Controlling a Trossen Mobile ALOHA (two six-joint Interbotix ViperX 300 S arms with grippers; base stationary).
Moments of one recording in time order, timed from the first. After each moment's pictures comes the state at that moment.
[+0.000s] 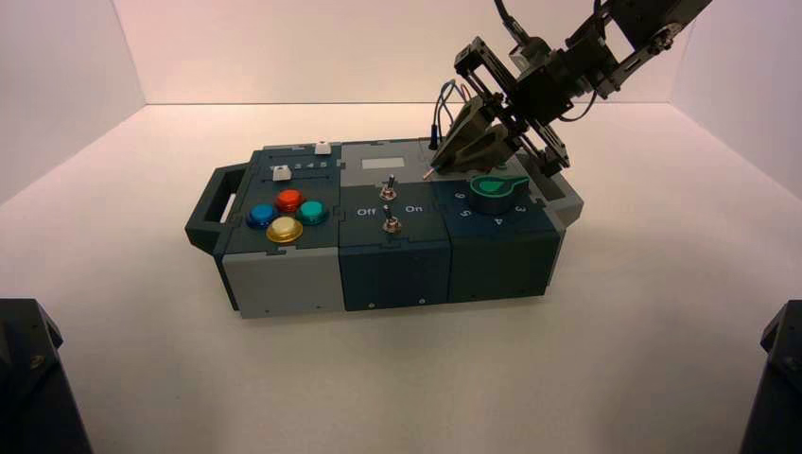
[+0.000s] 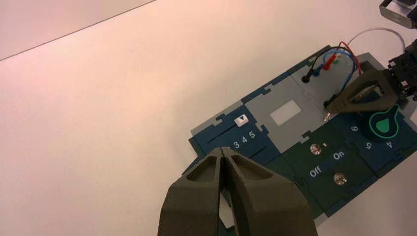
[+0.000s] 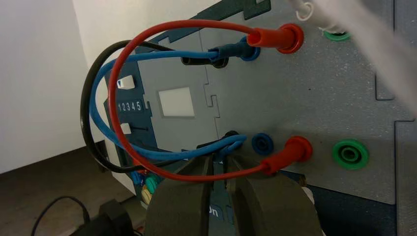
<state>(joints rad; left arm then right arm) -0.41 -0.65 0.88 -0.02 0.62 0.08 0.35 0.18 0.84 1.55 0.61 -0.82</state>
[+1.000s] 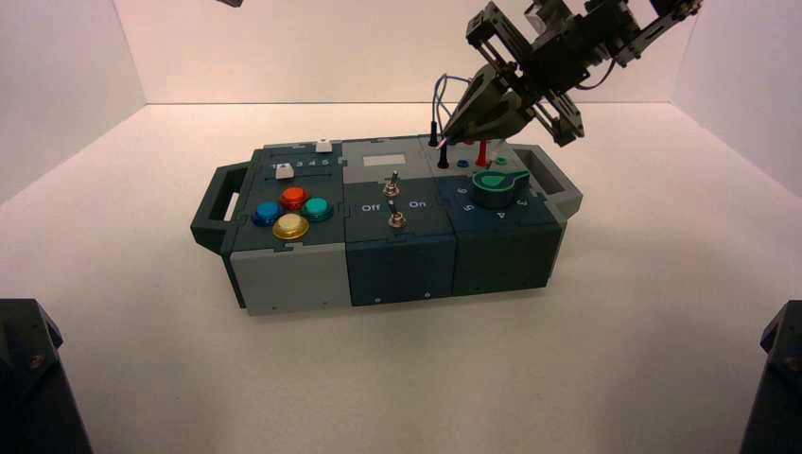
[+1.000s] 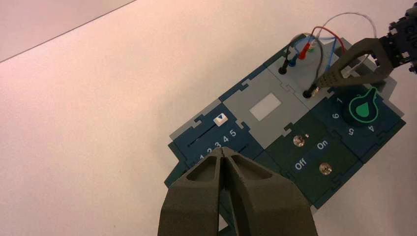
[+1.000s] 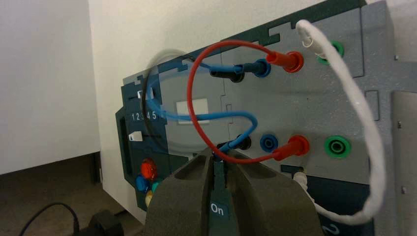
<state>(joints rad) -0.50 -0.60 0.88 -0.02 0.57 0.08 0.34 0.05 0.86 1.52 0.55 -0.85</state>
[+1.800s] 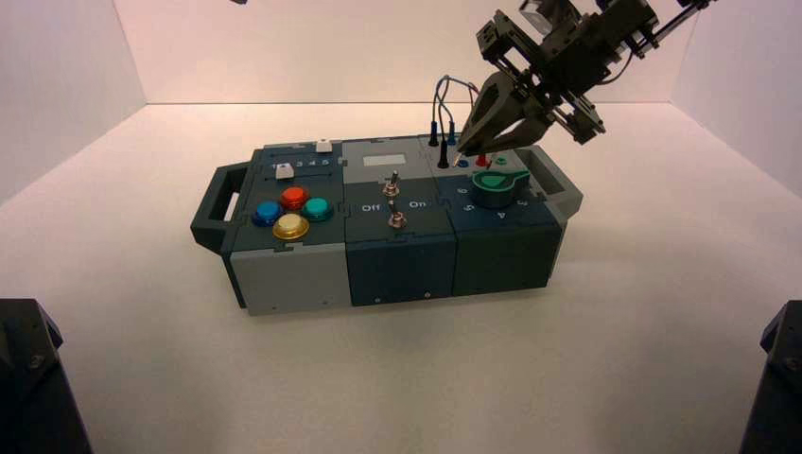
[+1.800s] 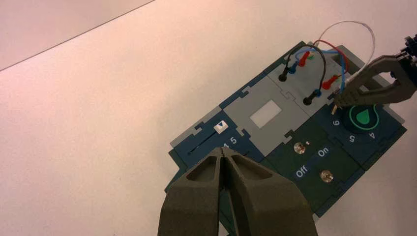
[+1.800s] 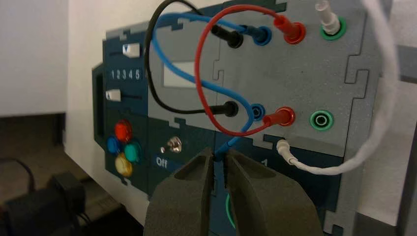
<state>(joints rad) -0.50 -0.59 0.88 -0.02 0.53 0.08 0.34 0.01 0.89 1.28 0.57 -0.83</state>
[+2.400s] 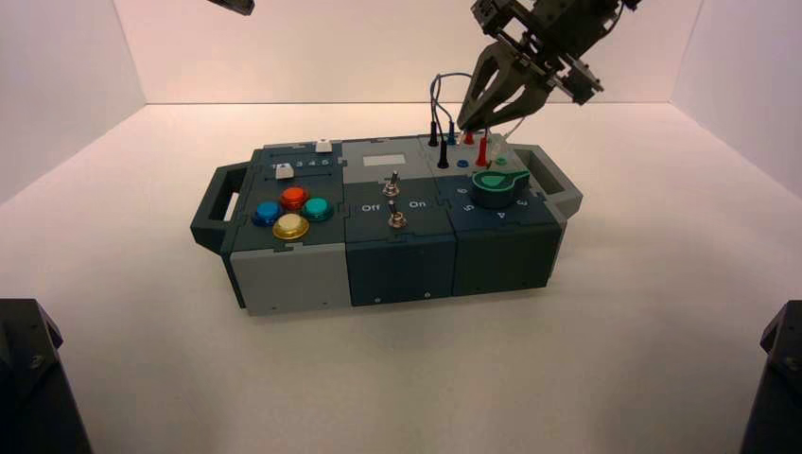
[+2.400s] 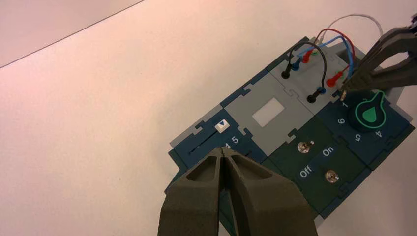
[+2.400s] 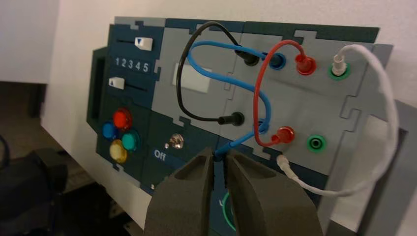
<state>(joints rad) -0.50 -0.56 0.89 -0.01 0.51 0.08 0.34 -0.03 0.76 0.92 0.65 -0.63</state>
